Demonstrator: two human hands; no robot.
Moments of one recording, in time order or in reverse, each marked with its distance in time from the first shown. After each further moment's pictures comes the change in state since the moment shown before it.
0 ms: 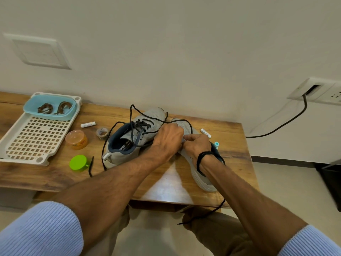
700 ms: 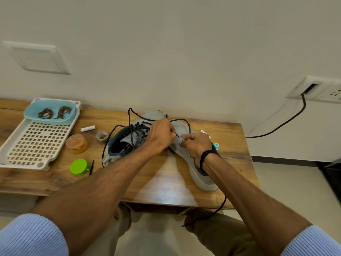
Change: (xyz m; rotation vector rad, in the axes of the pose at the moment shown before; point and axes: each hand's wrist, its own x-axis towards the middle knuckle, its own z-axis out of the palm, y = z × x) left_hand 0.012 -0.029 0.012 -0.602 0.099 -0.248; right_hand 0.007 -0.001 -0.005 0.066 -0.057 -0.076
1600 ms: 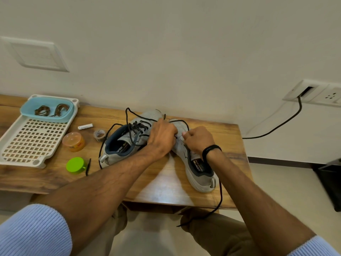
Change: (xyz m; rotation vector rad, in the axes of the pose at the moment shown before) left_hand -0.009 0.009 0.012 0.361 0.024 0.164; right_hand -0.006 -0.024 -0.021 -0.562 -0.022 -0.213
